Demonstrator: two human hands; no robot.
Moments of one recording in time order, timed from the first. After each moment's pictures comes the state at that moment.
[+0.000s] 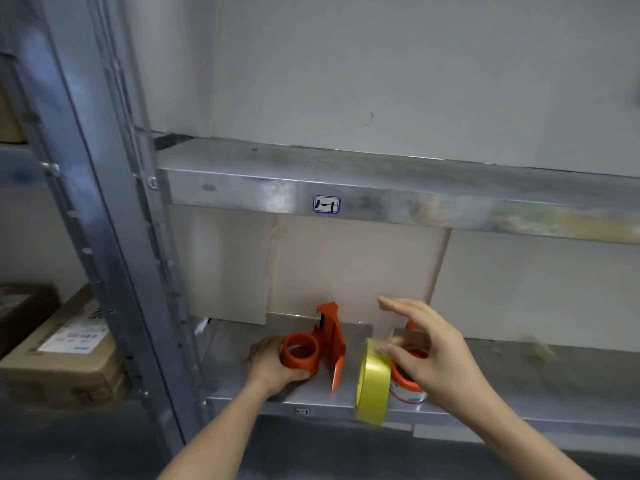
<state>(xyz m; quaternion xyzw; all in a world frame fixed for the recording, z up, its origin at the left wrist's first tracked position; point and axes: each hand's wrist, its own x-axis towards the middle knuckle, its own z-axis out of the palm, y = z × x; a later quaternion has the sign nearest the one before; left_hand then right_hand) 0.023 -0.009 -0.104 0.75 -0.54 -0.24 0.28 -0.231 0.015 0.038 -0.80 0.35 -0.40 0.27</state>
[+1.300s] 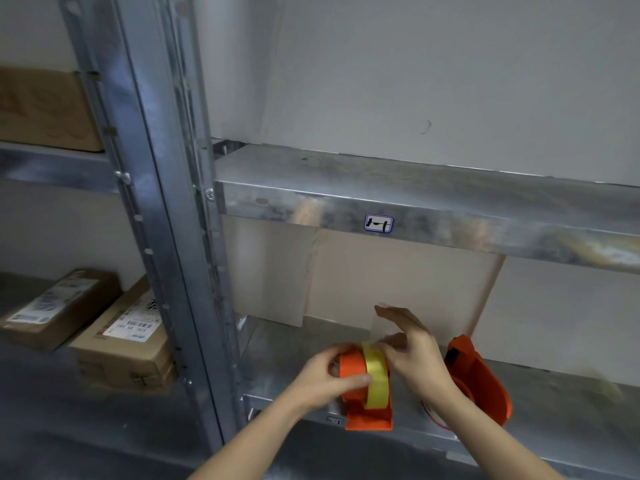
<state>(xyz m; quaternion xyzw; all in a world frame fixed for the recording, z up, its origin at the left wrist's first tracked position) 0.005 0.008 -0.078 0.59 -0.51 -0.46 0.42 -0.166 -0.049 -0.011 -0.80 0.39 -0.35 0.31</state>
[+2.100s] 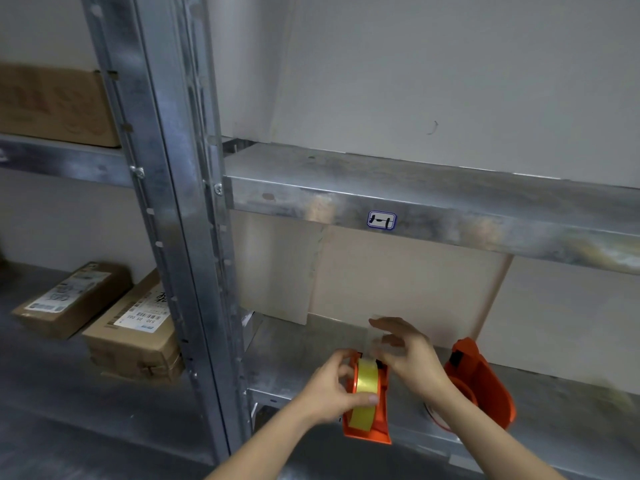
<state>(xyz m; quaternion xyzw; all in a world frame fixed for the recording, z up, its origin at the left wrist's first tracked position) -0.011 0.021 -0.087 0.60 -0.51 -0.47 0.40 -0.167 -0.050 -0.018 -0.79 0.40 -0.30 0.35</state>
